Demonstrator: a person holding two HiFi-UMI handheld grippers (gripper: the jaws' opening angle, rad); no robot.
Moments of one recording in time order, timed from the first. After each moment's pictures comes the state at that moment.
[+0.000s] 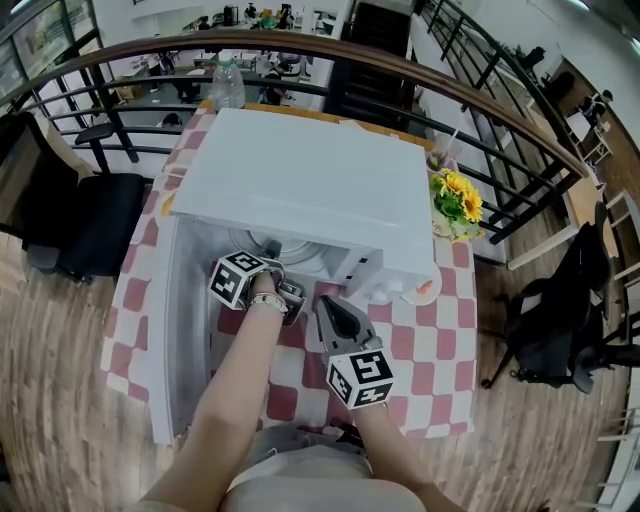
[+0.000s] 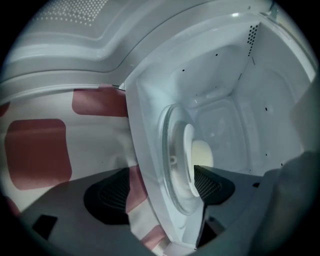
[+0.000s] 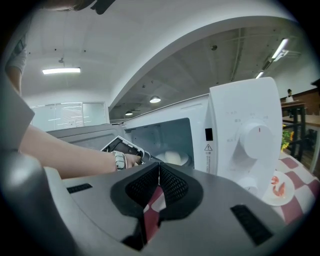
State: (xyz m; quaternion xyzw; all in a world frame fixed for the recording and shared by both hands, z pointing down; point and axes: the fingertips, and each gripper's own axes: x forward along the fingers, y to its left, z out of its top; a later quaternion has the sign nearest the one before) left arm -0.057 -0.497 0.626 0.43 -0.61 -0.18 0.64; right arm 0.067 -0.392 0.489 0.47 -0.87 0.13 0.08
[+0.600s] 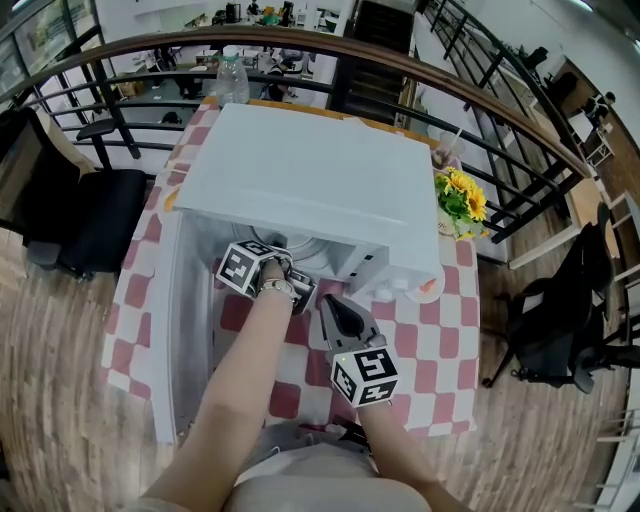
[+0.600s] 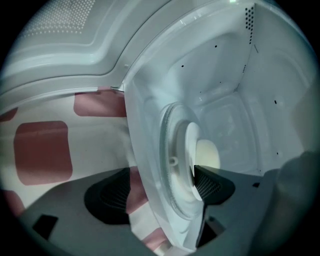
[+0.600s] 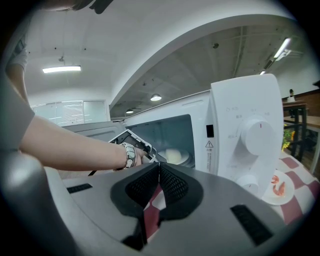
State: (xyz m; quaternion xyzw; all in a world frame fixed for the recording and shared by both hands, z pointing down) left arm -0.056 -0.501 0.629 0.40 -0.63 -0.15 0.65; right arm 0.066 -0.390 0.494 0.46 -0.87 0.13 0.09
